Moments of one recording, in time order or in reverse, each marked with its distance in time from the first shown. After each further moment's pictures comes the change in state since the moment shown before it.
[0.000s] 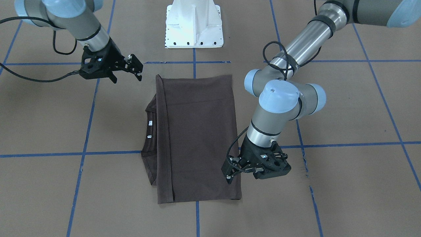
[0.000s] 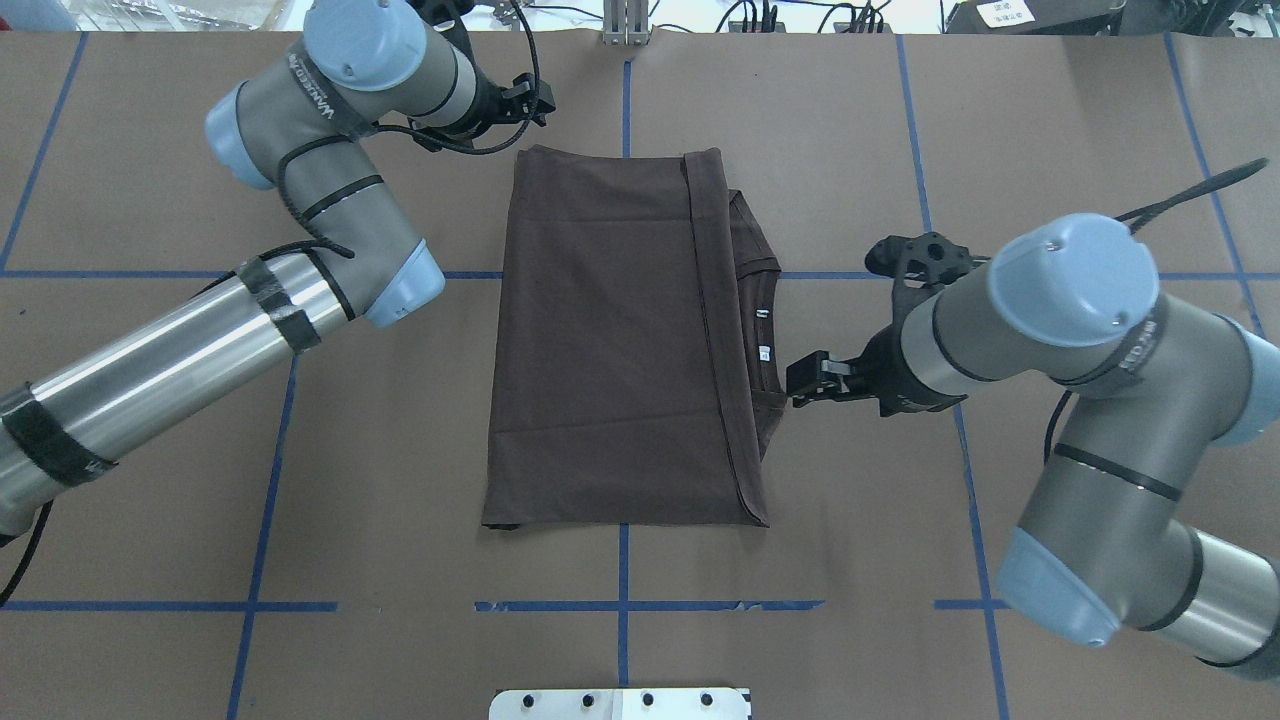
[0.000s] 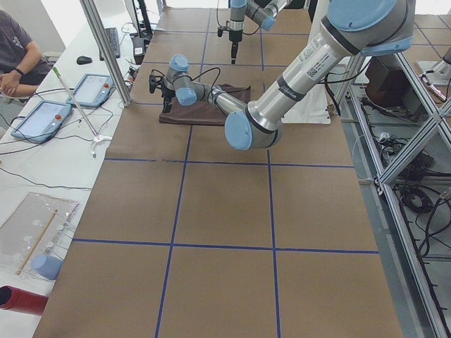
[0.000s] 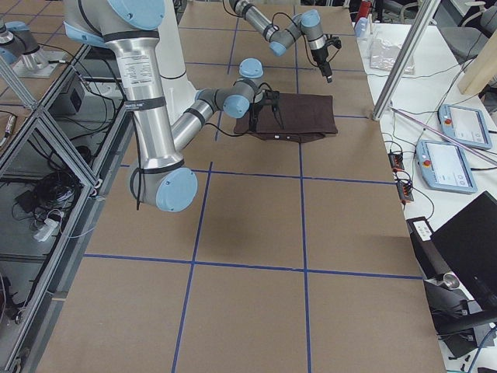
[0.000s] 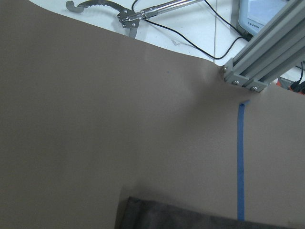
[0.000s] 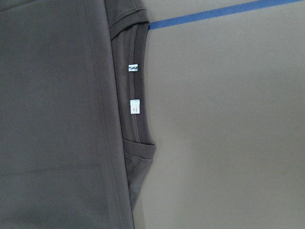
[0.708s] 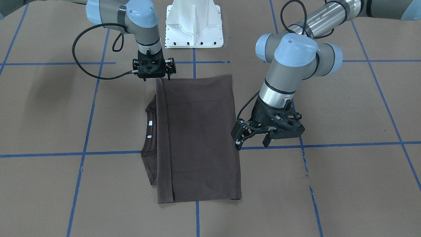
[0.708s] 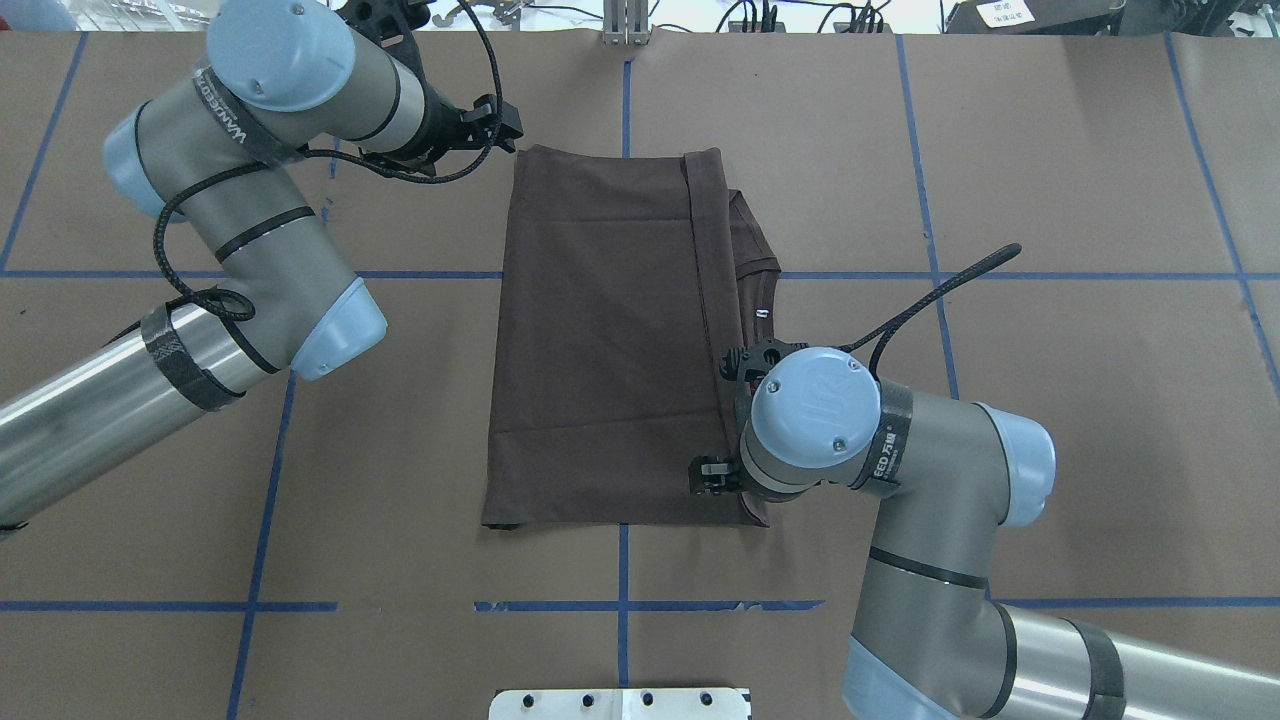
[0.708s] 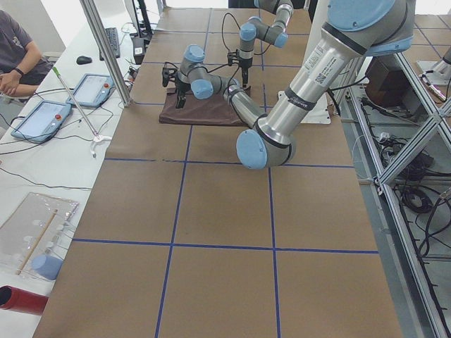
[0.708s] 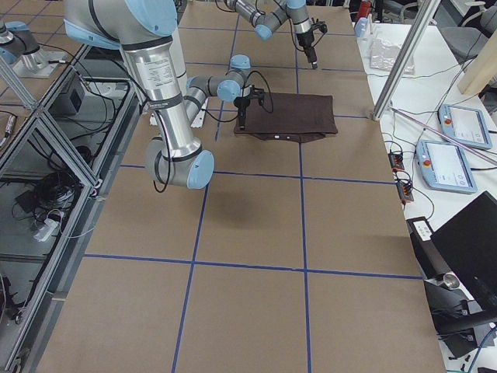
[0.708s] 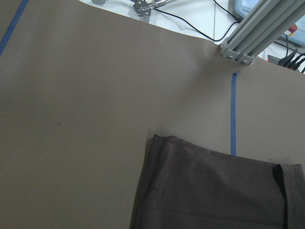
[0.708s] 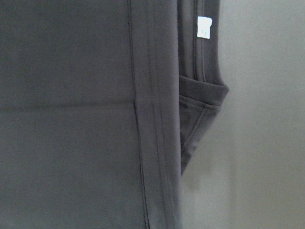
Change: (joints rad) left arm 0.009 0.124 -0.282 0.165 -0.022 0.016; right arm -0.217 0.162 -0.153 -0.178 -0.176 -0.024
